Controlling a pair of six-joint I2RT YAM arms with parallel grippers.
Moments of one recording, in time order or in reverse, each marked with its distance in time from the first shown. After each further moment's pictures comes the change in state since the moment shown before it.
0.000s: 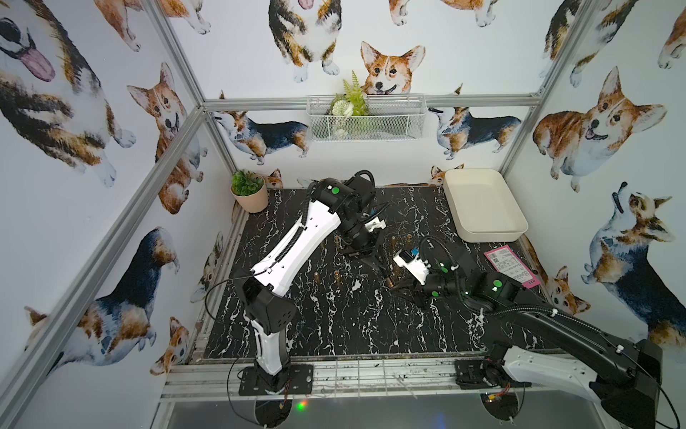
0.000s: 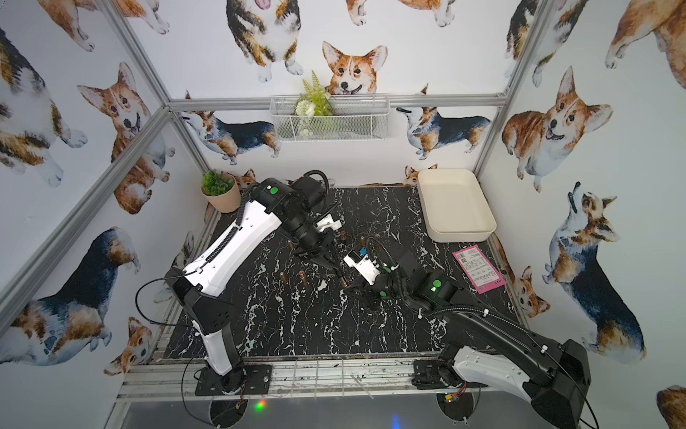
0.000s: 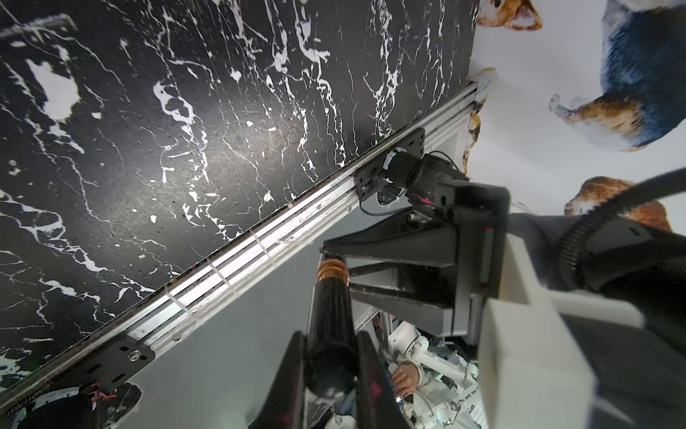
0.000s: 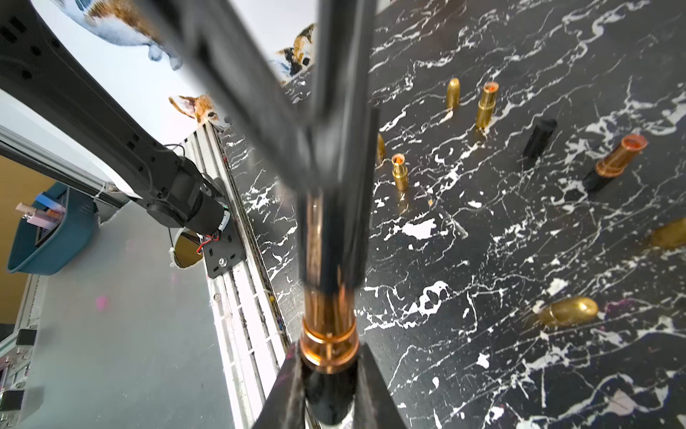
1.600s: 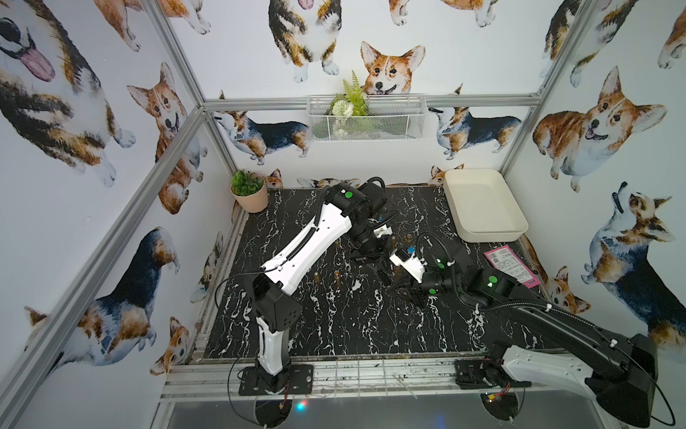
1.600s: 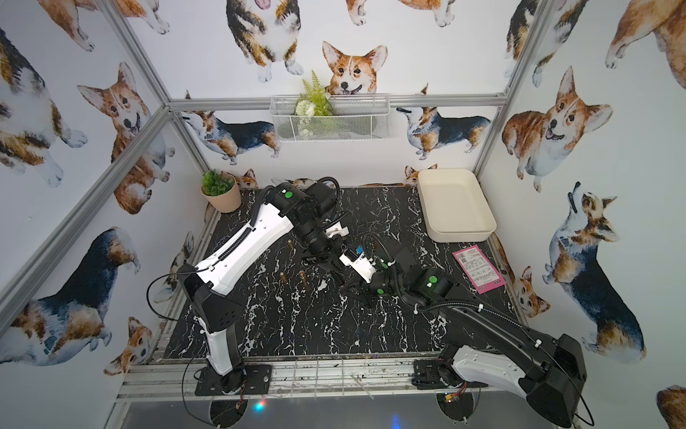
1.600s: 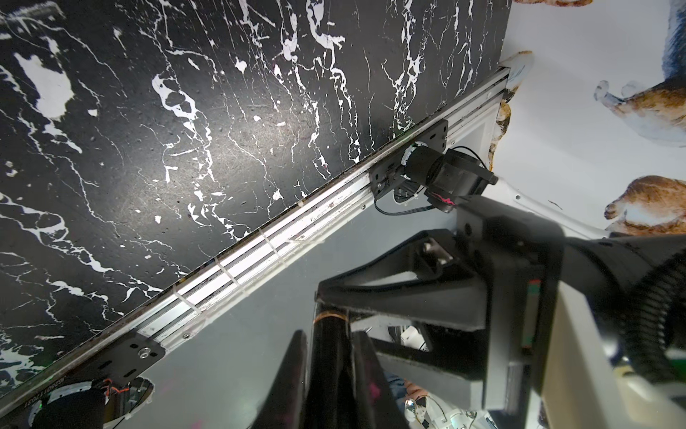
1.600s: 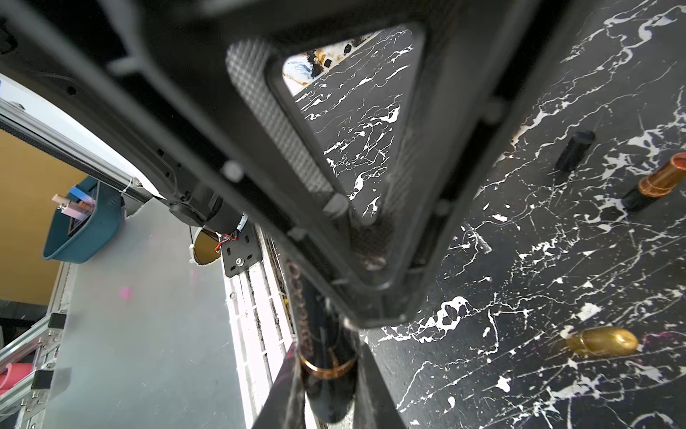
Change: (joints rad) left arm -0.080 0.049 -0.010 0.007 -0.039 -0.016; right arm -0.017 0.047 0.032 0.023 -0.072 -0.016
